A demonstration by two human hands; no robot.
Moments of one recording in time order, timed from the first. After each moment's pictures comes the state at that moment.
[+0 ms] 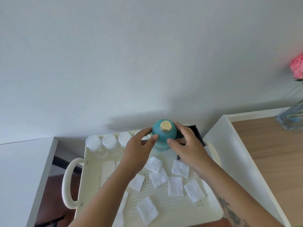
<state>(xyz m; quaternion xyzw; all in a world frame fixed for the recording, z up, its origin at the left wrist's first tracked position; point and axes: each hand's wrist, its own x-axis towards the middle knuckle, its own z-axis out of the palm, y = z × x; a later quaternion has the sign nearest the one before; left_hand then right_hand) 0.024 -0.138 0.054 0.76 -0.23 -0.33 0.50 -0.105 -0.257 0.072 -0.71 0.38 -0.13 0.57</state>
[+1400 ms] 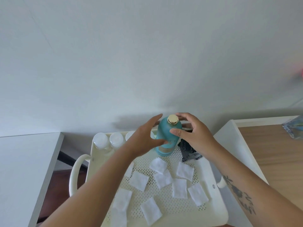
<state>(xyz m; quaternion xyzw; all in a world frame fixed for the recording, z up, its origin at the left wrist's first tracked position) 0.071 -0.153 0.050 0.76 -0.44 -0.28 0.39 -0.077 -0.301 0.068 -0.78 0.27 -0.15 0.54</state>
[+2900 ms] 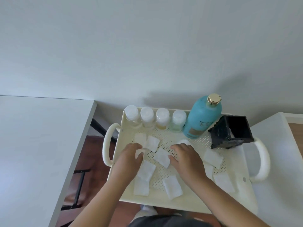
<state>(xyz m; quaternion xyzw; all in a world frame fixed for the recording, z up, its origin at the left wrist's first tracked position) 0.037 0.018 -0.047 0.92 -0.20 -0.19 0.27 -0.082 -0.166 -0.045 -0.94 0.23 0.01 0.25</state>
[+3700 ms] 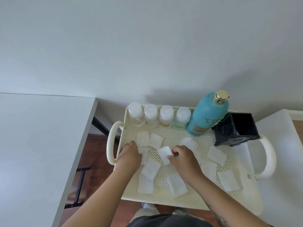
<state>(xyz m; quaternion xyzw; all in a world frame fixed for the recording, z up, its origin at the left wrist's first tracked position) 0.061 0.006 -0.048 0.94 -0.13 -0.30 0.13 -0.072 -0.147 -0.053 -0.87 0.31 0.04 0.38</state>
